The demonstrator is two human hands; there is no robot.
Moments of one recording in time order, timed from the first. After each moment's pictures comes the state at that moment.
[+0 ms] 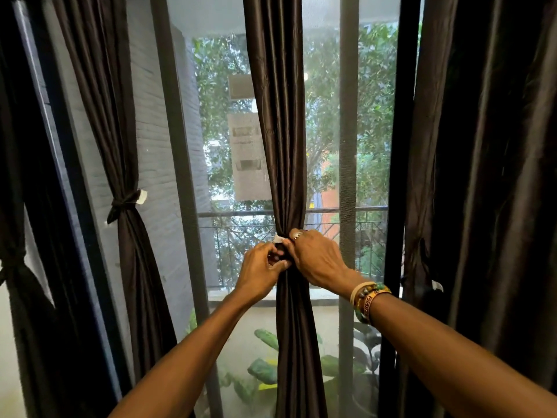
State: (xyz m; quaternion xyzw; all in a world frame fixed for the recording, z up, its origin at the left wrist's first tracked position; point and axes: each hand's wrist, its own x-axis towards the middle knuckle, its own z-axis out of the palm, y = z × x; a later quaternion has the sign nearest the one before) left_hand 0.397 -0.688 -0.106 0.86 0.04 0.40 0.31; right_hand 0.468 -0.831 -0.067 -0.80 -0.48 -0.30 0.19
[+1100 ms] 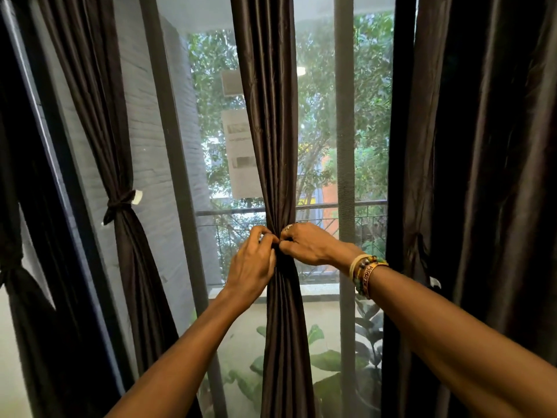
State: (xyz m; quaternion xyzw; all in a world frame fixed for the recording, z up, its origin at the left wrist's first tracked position) left_hand 0.391 -0.689 -0.100 0.88 0.04 0.47 0.00; right_hand 0.489 -0.823 -0.039 -0.82 -0.54 -0.10 0.19
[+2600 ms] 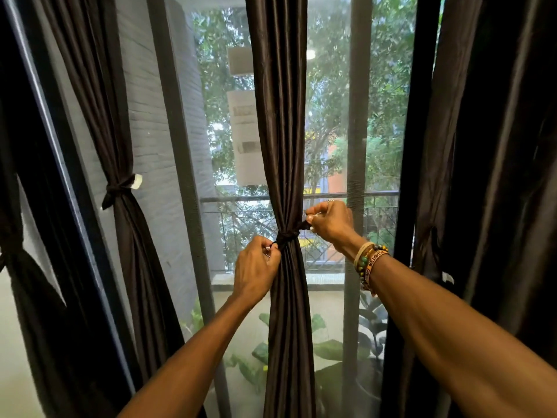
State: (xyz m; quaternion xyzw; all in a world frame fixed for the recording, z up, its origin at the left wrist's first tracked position) left_hand 0.403 -0.683 -0.134 0.84 0.15 0.46 0.25; right_hand 0.539 -0.808 -0.060 -0.77 -0.27 -0.05 0.57
